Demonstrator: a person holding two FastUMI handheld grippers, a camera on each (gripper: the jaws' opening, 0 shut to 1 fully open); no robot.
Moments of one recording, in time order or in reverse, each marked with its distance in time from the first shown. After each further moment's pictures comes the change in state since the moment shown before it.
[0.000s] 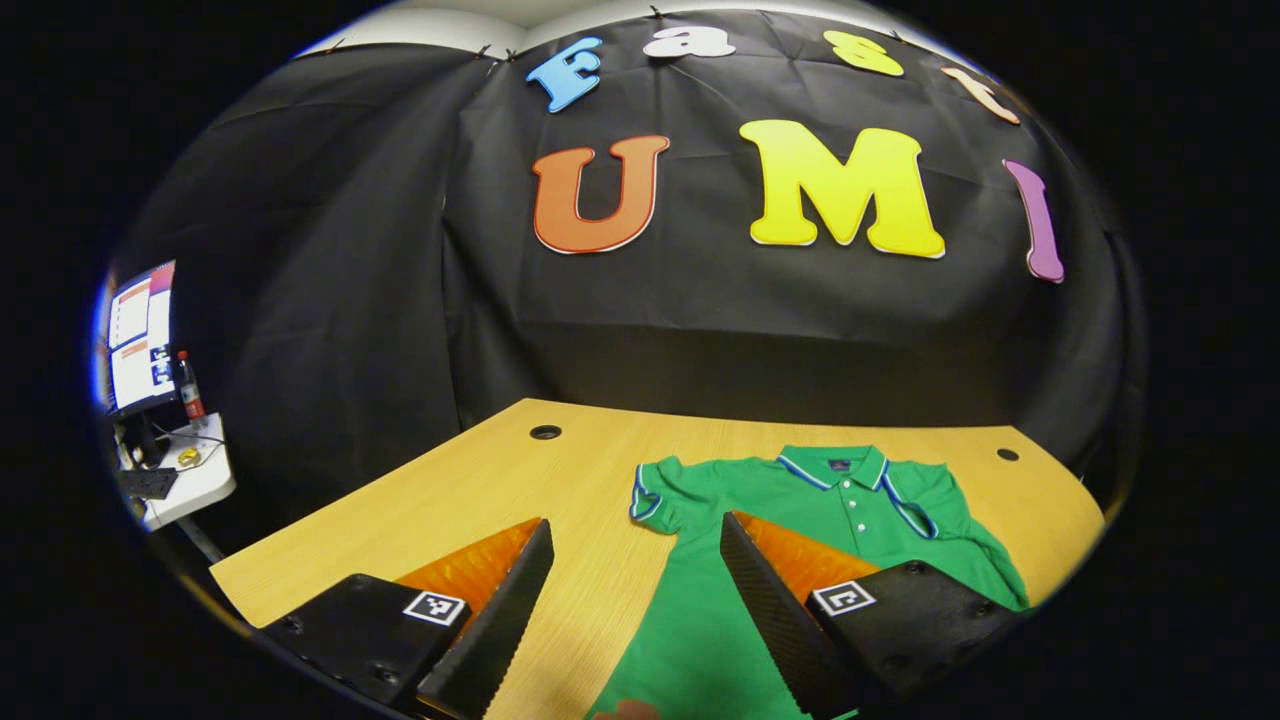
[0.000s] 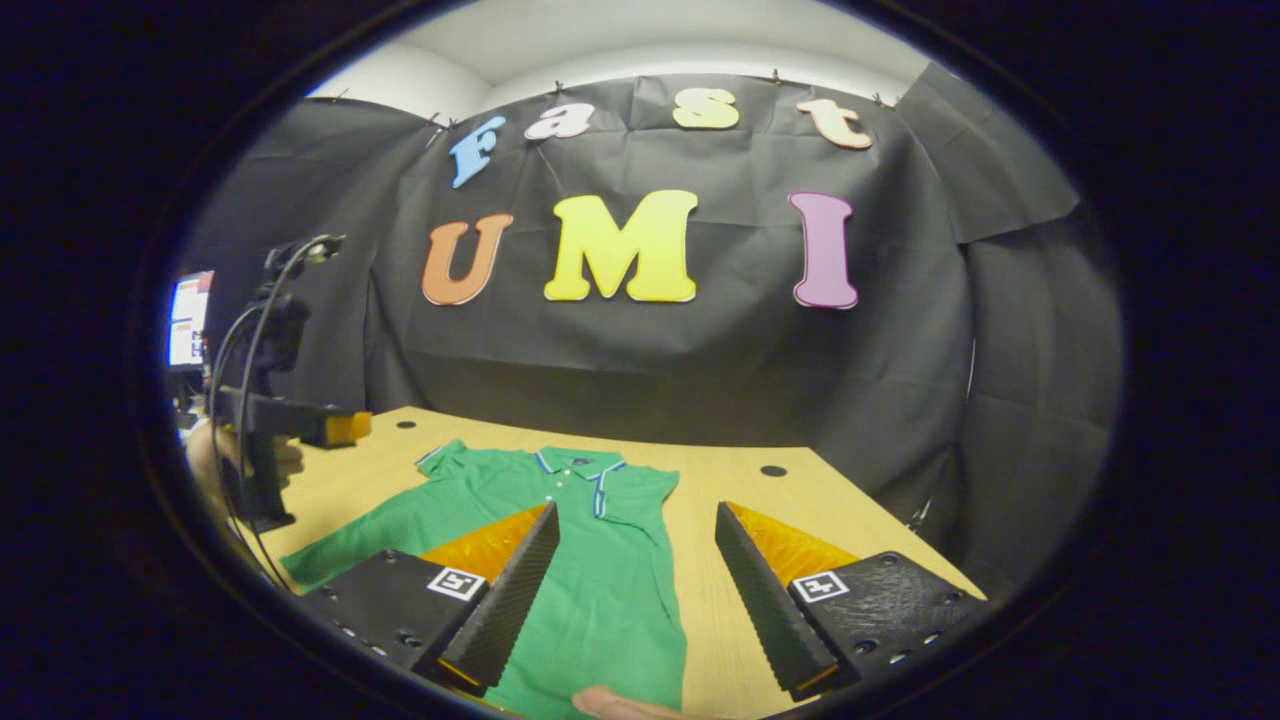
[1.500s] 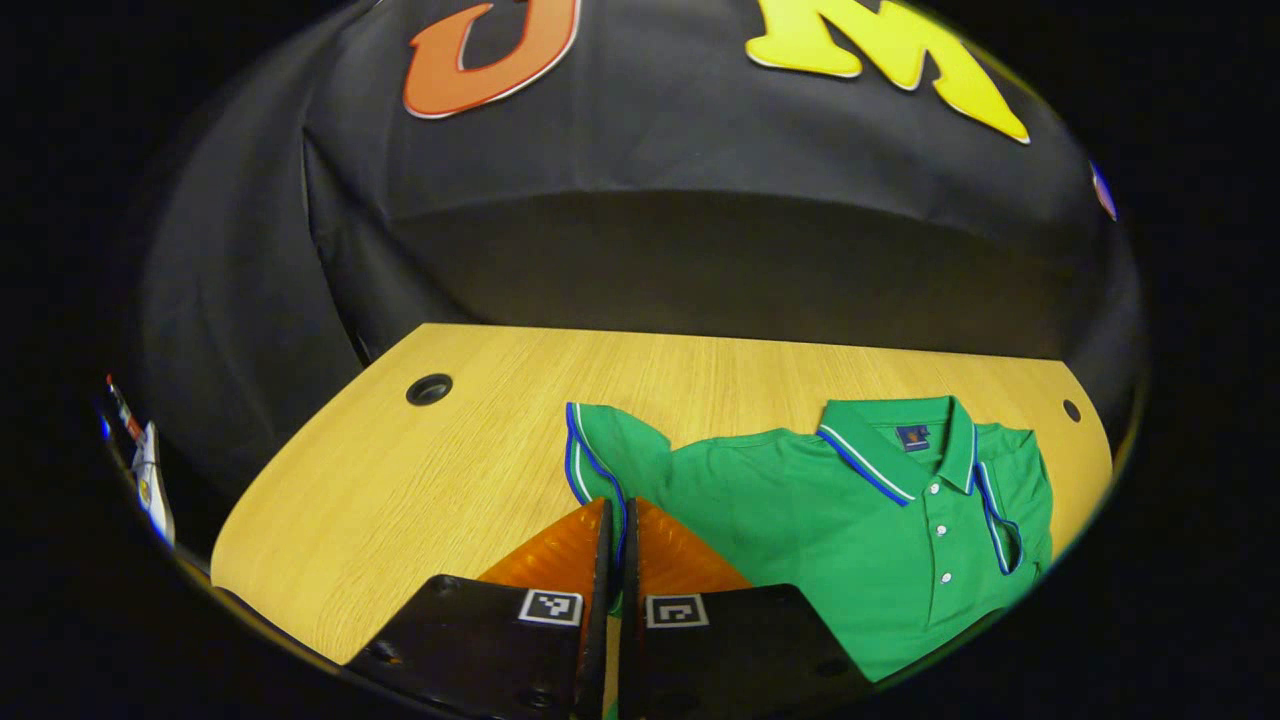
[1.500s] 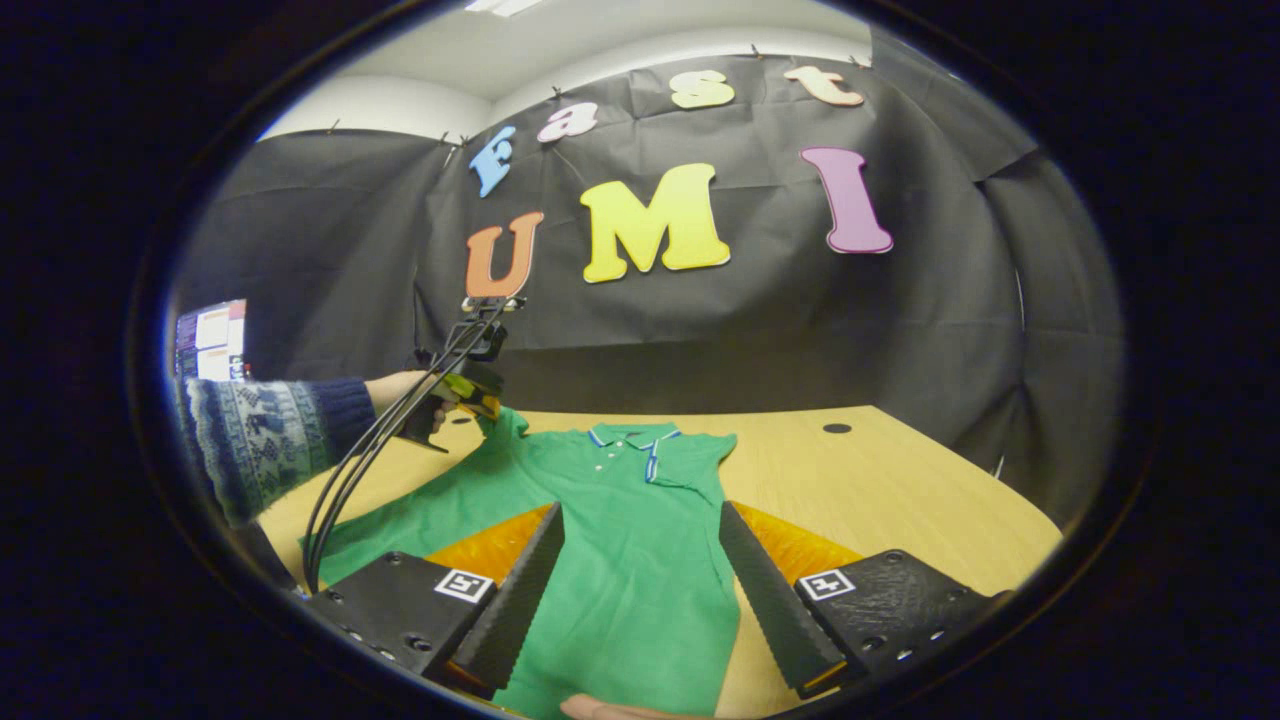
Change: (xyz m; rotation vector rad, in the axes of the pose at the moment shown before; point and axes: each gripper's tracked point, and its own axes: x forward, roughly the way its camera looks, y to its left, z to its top) left arm 0.200 -0.051 -0.044 0.196 0.323 -0.062; right arm 0.016 0.009 -0.063 0.103 -0.008 0.158
